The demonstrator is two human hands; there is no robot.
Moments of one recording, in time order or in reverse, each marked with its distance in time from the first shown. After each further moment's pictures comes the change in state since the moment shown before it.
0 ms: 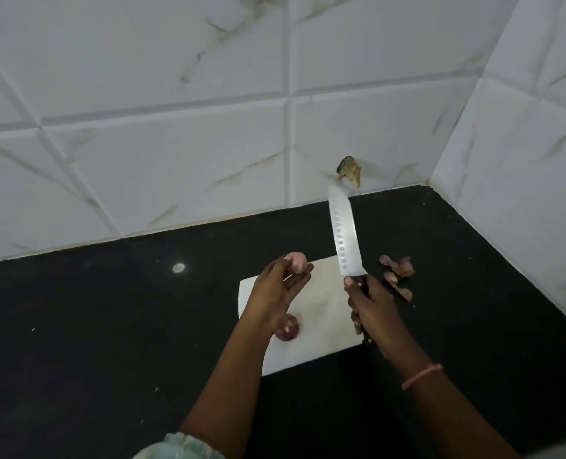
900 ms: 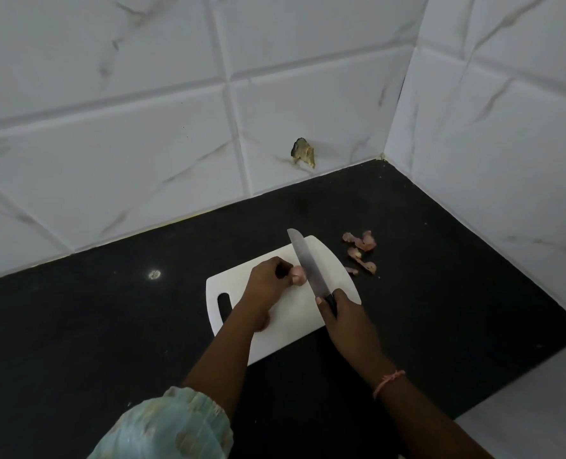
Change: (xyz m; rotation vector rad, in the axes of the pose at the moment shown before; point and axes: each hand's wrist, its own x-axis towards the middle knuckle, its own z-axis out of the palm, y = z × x) left_hand 0.049 -0.041 0.007 1.360 -0.134 0.178; right_hand -0.024 0.057 0.003 -0.539 0.073 -0.077
